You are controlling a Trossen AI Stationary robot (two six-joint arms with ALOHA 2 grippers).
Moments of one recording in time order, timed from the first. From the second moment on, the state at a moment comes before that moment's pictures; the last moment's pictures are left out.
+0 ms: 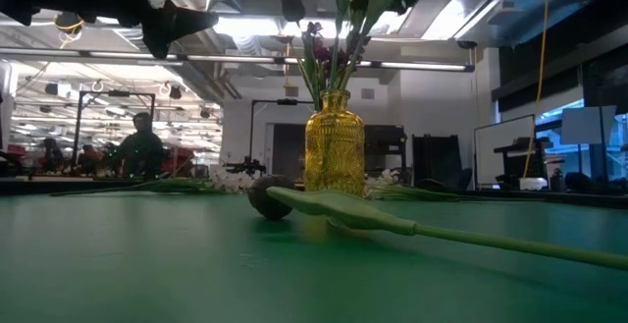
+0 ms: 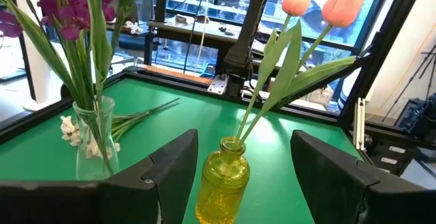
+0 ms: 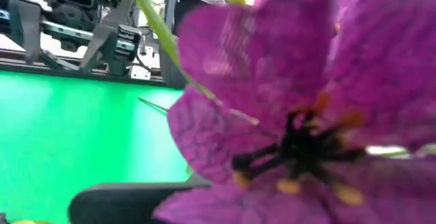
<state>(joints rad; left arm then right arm) -0.21 0.79 0.30 0.44 -0.35 -0.23 -0.33 1.27 1.12 -0.08 -0.10 -0.30</state>
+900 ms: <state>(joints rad) -0.21 0.79 0.30 0.42 -0.35 -0.23 -0.33 1.42 1.12 -0.12 -0.12 -0.26</state>
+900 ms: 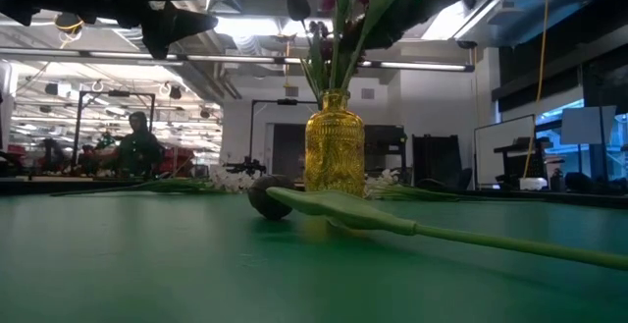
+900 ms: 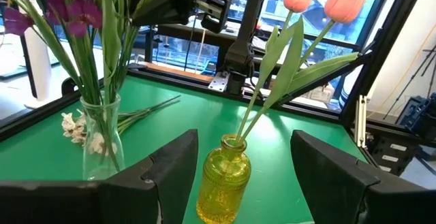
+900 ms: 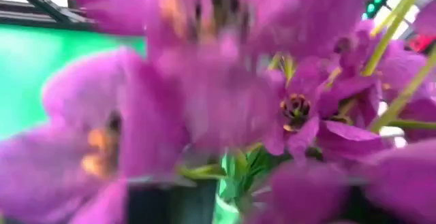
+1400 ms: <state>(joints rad) -0.21 0.79 0.30 0.40 -0.35 -0.24 -0.33 1.22 1.12 -0.39 -0.01 -0.24</state>
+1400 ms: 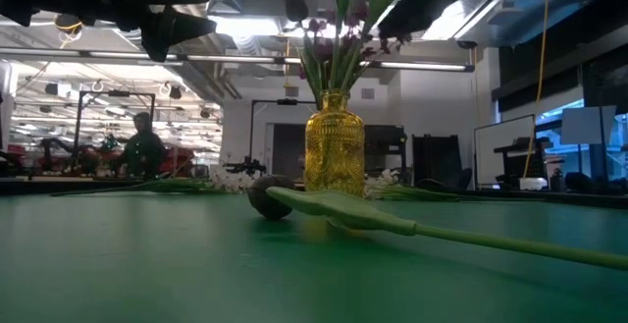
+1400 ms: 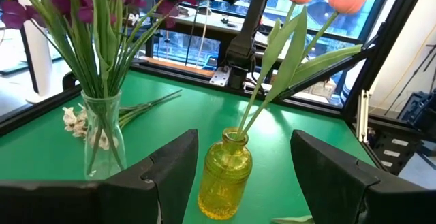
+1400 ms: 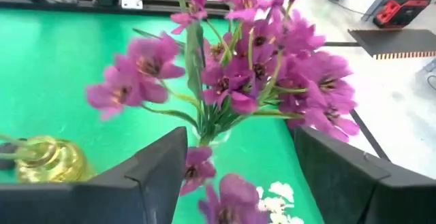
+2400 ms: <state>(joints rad) -0.29 0.79 0.30 0.38 -0.31 -0.36 0.40 1.01 1.08 -0.96 0.37 0.46</state>
